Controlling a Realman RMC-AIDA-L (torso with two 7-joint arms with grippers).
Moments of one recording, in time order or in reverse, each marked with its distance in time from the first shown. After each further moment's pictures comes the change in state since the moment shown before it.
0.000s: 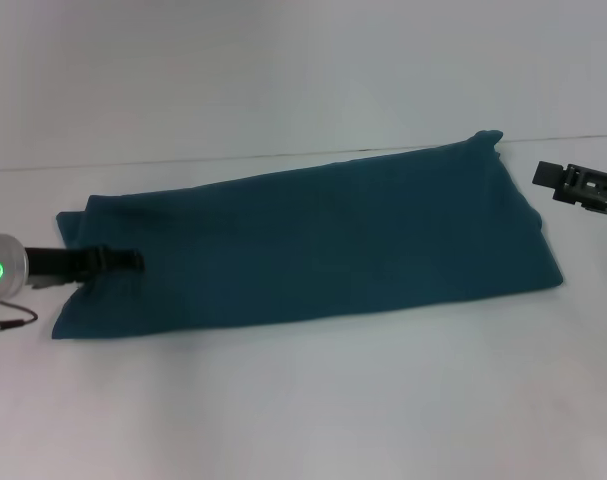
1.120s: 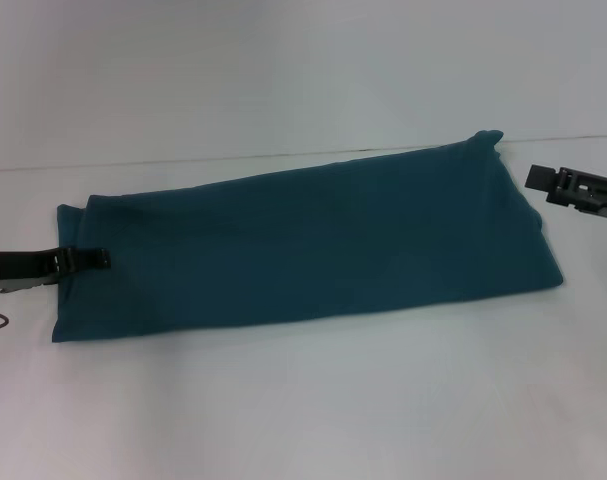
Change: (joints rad) left arm 0.032 0.020 -0.007 -0.002 -0.003 -0.044 0.000; right arm 0.005 0.000 -0.020 0.000 0.000 0.005 0.001
